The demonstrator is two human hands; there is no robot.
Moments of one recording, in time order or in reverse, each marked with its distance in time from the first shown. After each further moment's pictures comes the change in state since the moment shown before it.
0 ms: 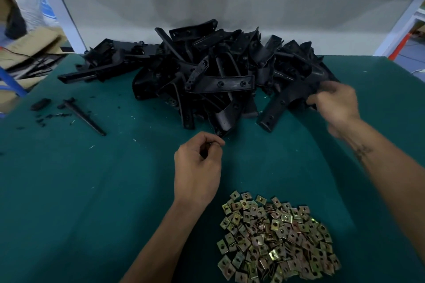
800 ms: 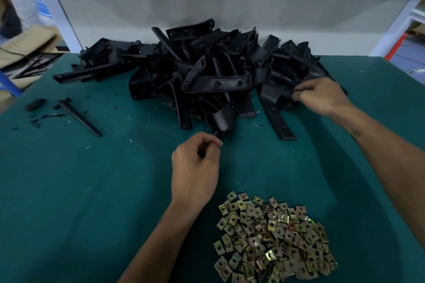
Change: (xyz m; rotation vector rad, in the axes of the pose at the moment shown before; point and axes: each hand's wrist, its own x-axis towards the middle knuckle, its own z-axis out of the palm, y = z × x) left_hand 0.001 0.000 0.001 0.037 -0.007 0.010; right_hand 0.012 -0.025 0.001 -0.542 -0.271 -0.164
